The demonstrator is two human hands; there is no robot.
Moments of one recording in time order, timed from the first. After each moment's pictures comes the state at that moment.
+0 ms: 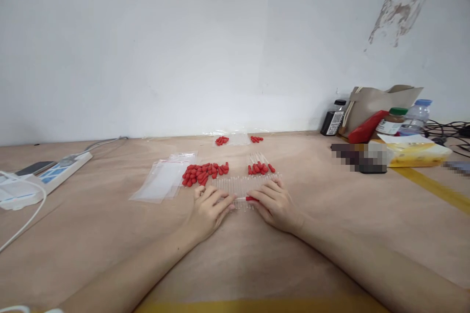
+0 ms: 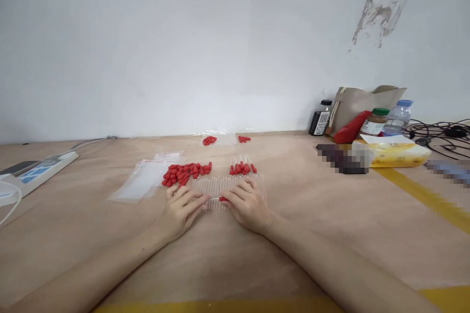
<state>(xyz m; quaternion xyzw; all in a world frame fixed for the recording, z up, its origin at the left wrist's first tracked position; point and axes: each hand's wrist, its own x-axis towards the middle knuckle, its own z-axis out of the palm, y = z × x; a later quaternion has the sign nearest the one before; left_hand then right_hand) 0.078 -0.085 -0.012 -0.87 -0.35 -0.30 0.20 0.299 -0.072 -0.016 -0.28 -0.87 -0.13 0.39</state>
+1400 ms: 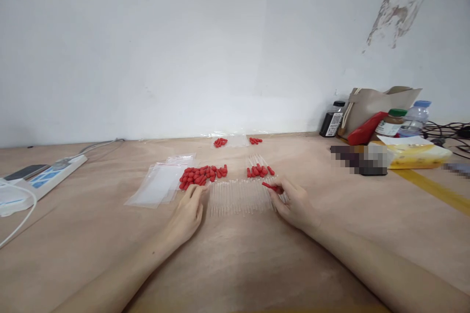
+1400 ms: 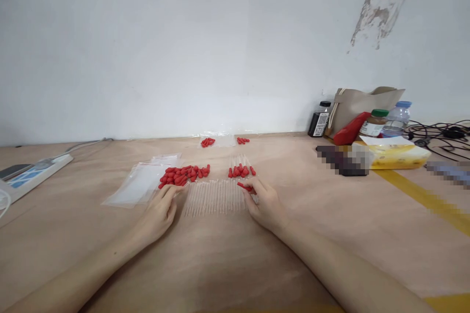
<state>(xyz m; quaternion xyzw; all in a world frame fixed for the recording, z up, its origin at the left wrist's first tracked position) 0.041 -0.077 -0.011 -0.81 -0.52 -0.27 0.03 0.327 -0.064 -0.018 -0.37 -0.79 0.02 0.49</state>
